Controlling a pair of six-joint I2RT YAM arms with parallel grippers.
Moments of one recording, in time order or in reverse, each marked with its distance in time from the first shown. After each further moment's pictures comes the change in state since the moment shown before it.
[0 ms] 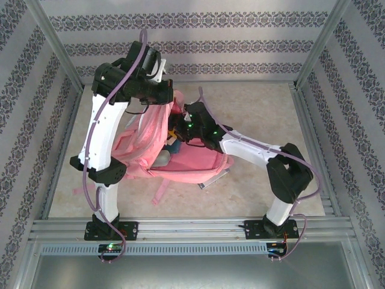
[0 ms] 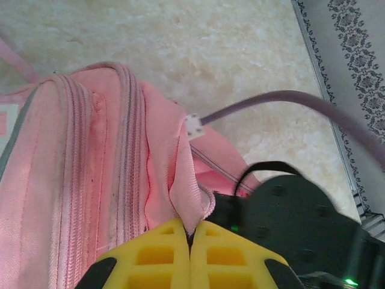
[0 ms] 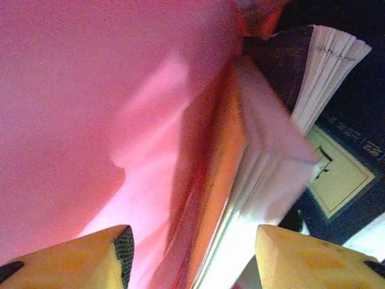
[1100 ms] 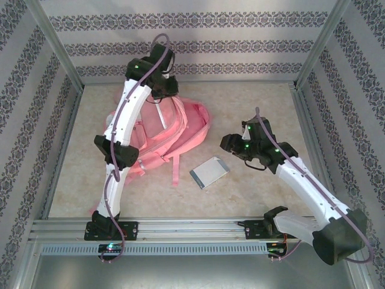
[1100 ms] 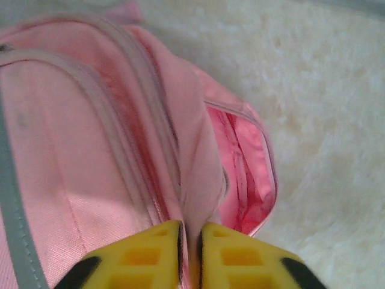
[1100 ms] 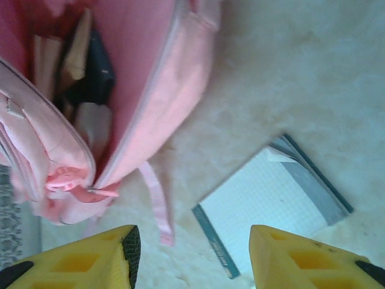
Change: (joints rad) left arm 0.086 0.328 0.013 0.150 -0.086 -0.117; right arm -0.340 -0.622 -0.356 -0.679 0.059 -0.459
